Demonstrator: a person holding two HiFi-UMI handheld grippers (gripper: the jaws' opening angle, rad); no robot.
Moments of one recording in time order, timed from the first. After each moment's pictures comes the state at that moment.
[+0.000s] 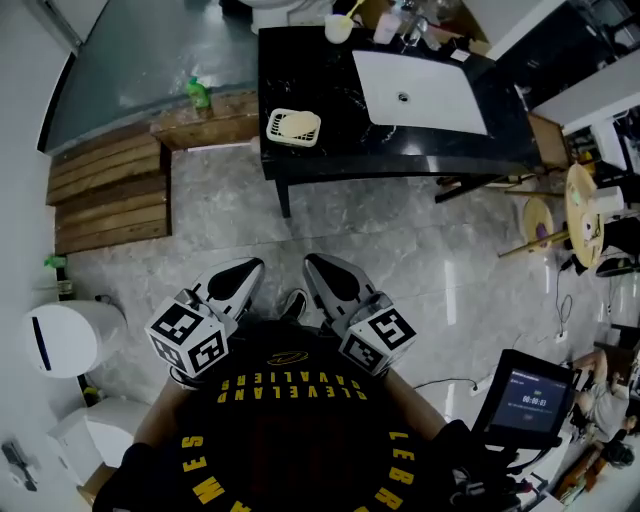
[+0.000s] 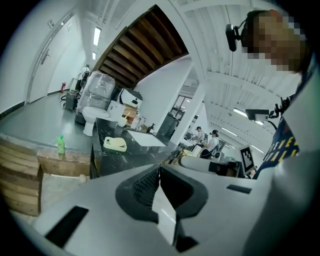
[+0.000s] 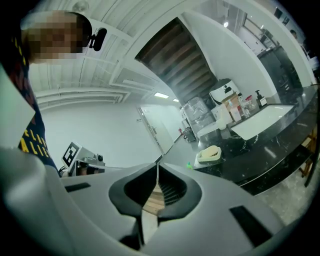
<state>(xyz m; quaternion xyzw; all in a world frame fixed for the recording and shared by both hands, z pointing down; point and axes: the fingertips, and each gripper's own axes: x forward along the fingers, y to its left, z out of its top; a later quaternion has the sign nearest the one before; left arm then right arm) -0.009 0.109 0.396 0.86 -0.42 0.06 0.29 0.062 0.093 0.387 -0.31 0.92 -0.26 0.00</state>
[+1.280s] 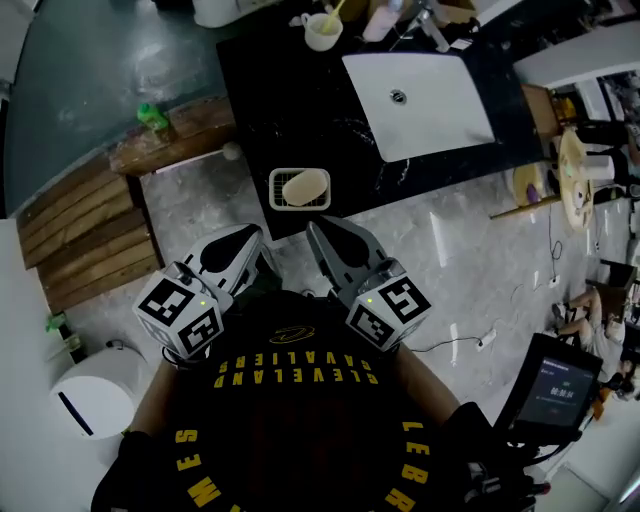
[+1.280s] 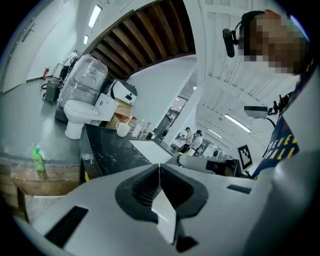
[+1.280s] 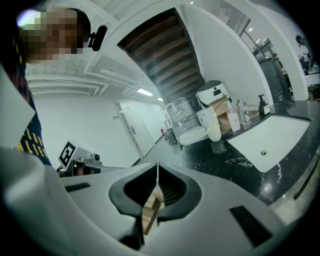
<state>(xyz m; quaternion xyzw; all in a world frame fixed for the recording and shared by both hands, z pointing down) -0.080 -0.148 0.404 0.89 -0.32 0.05 0.32 -0.005 -0.156 0.390 -0.41 0.88 -0.26 -0.04</state>
